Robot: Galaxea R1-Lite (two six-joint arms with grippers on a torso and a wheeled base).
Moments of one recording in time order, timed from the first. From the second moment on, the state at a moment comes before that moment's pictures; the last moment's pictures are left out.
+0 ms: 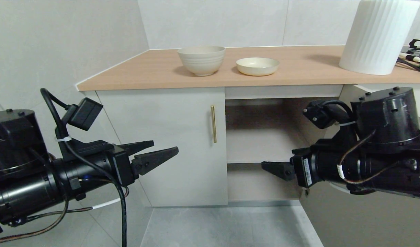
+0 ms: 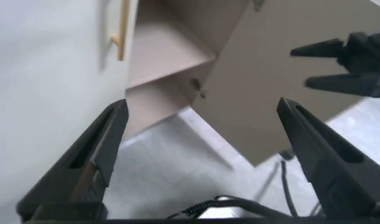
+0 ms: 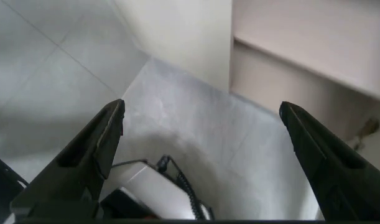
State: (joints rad) left arm -0.33 1.40 -0.56 -0.66 -0.42 -0.25; right arm 0.70 1.54 -0.93 -0.16 -0.05 0.16
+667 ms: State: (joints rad) left arm -0.31 1.37 -0.56 -0.67 -0.38 -0.26; right arm 0.67 1.58 -0.95 -0.16 -0.06 0.18
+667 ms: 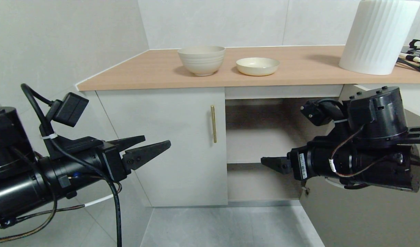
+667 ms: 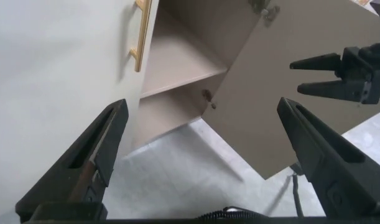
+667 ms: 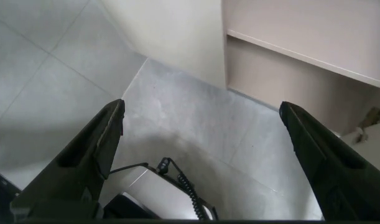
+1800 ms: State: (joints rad) left arm -0.31 1.37 -0.57 -0.67 -0.38 -0.26; right arm 0.67 1.55 -0.93 -0.16 -0.05 0.18
